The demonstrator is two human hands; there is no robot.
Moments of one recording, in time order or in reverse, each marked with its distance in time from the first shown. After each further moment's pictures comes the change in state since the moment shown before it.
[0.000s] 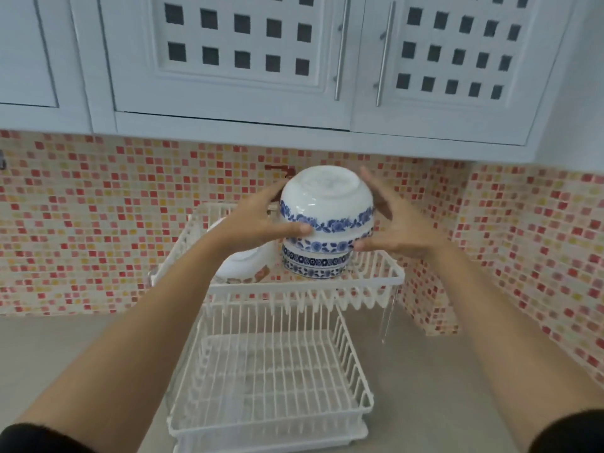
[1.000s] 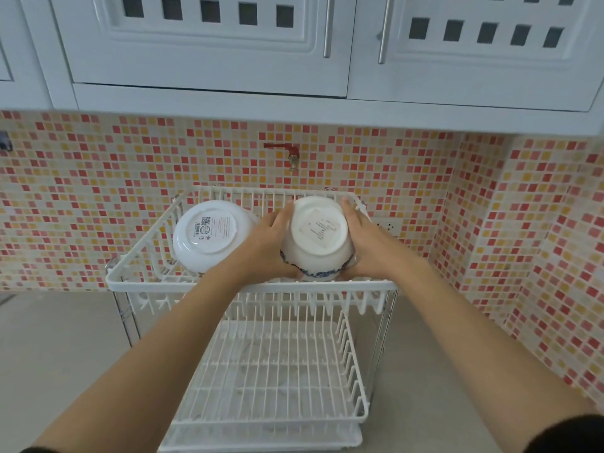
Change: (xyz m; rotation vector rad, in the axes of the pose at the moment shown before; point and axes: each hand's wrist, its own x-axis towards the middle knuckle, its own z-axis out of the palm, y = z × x) left_hand 0.029 -0.044 0.083 0.402 -0.024 -0.178; right_hand 0.031 0.085 0.038 -0.567 -0.186 0.059
